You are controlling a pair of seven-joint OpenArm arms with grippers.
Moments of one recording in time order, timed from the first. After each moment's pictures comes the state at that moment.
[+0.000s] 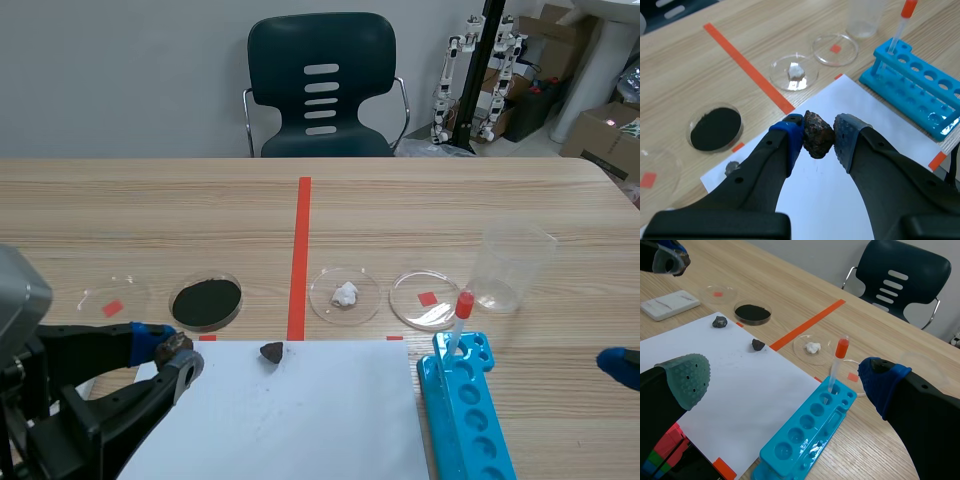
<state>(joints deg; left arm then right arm) 51.4 -21.5 -1.8 123.5 -3.1 -27.8 -4.6 -71.7 24.9 8.5 114.1 -9.1 13.4 47.4</state>
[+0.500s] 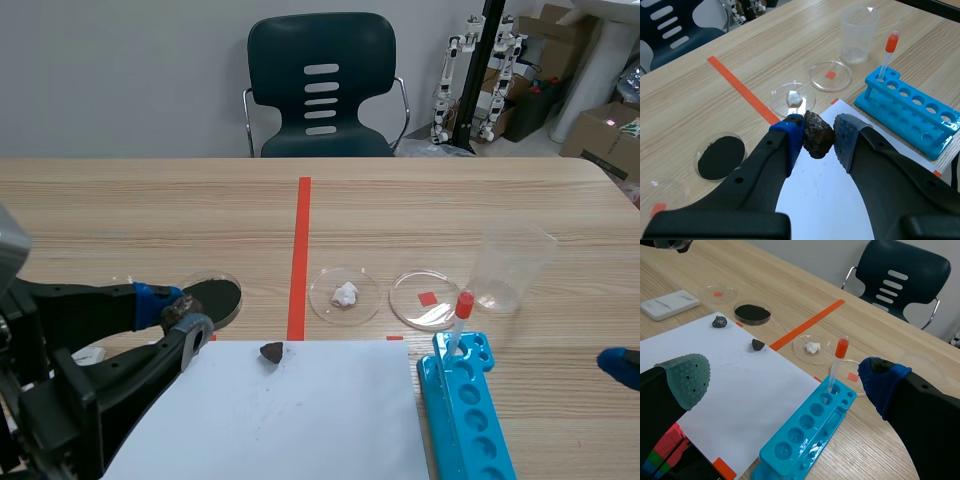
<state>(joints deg) 51.3 -22.1 -1.8 127.9 -3.3 -27.9 -4.6 -71.7 24.9 8.5 114.1 -9.1 13.4 47.4</state>
